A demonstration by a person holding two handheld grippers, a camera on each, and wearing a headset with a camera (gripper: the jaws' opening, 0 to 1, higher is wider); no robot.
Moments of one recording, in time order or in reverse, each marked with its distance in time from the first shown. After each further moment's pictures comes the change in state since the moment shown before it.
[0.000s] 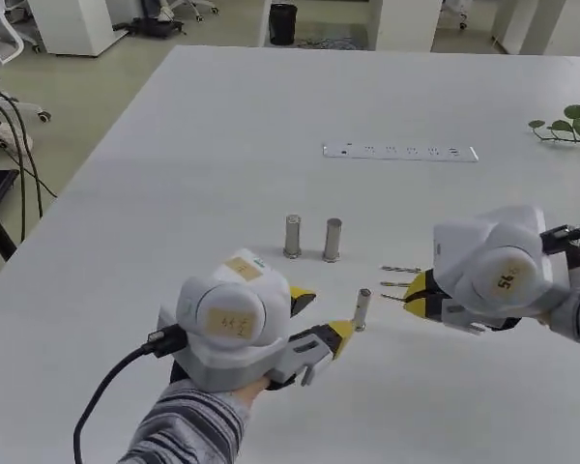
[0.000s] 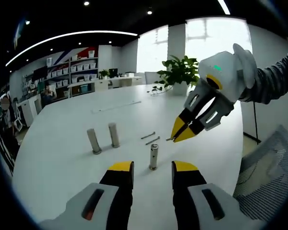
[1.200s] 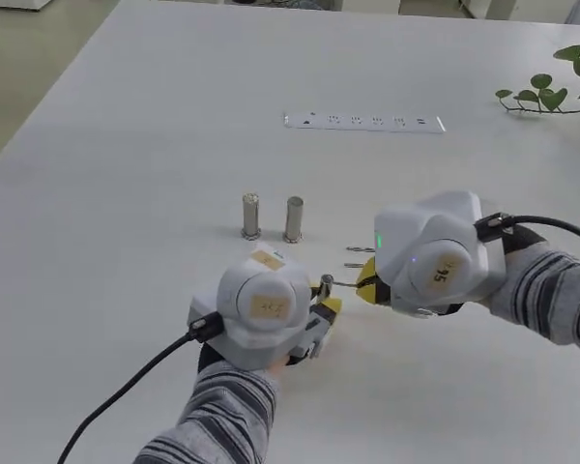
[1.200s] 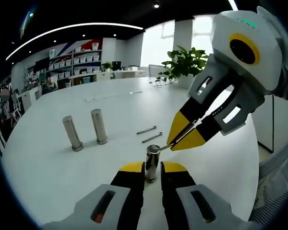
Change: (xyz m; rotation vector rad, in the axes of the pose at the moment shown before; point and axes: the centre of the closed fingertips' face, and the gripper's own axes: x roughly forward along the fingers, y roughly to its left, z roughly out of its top) left arm 0.071 -0.003 -0.024 -0.053 0.039 0.017; right arm 0.021 0.000 0.005 -0.050 0.013 0.036
